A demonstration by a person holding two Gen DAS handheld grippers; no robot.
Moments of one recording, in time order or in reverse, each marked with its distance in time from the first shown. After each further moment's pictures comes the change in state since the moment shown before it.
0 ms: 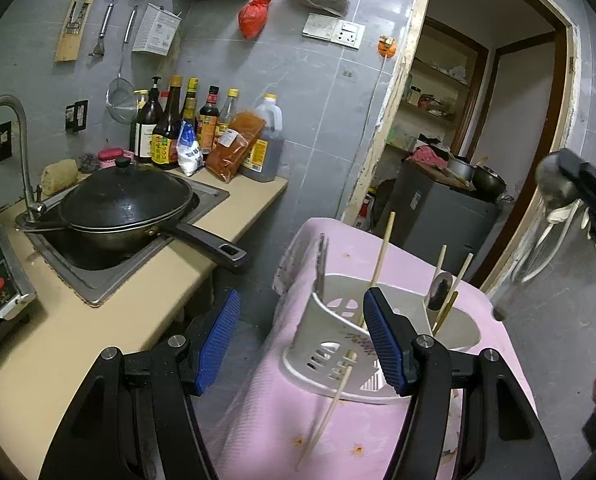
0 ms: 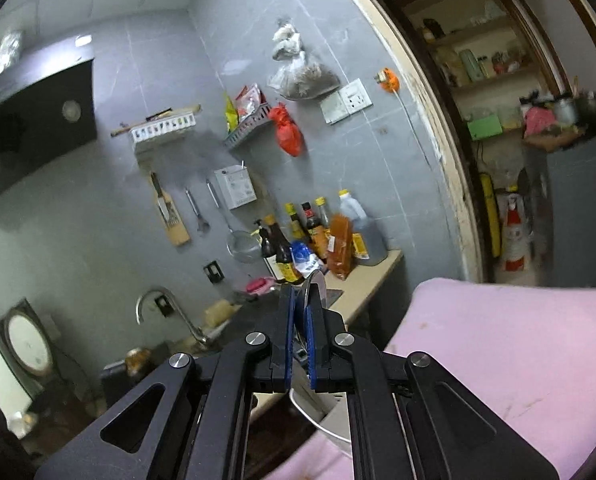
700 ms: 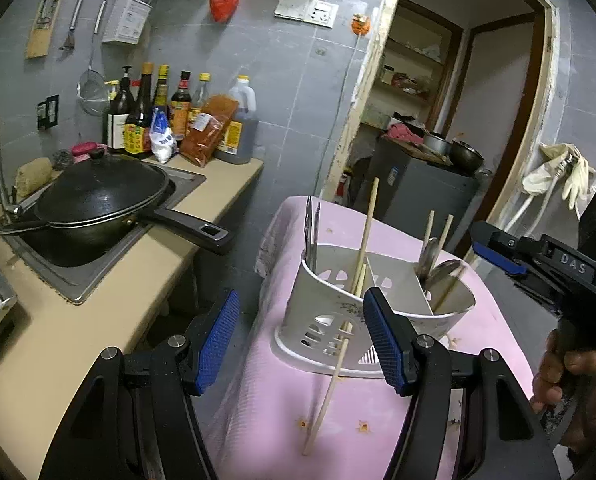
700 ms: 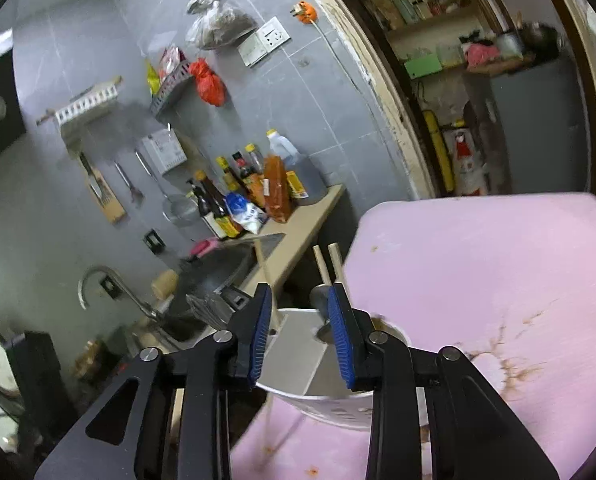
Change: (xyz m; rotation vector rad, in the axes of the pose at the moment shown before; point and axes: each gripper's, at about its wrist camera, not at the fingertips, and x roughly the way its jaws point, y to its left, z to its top) left arm 0.010 0.004 -0.014 0.064 0.073 -0.103; right arm 0.031 -0.048 -0.067 0.113 0.135 -0.209
